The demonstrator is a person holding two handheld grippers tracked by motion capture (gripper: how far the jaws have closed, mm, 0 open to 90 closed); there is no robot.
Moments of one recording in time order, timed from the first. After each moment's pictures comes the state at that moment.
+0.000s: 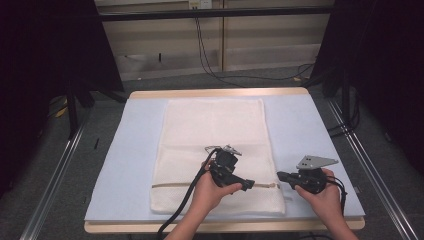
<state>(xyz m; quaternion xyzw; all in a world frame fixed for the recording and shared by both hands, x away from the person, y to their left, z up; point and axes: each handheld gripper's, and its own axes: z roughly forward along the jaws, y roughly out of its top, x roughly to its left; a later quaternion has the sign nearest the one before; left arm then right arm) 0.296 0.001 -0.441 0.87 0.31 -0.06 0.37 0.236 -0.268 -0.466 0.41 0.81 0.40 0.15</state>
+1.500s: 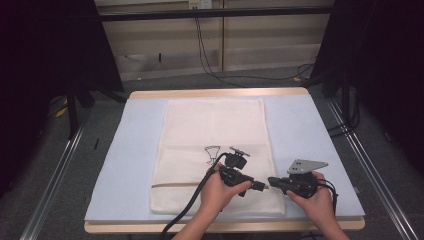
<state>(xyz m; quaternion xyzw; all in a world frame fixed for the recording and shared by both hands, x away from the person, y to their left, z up) 0.296 -0.020 -0.456 0.84 0.36 -0.19 0.37 0.231 -0.244 -0.467 0.38 0.82 0.41 0.12</state>
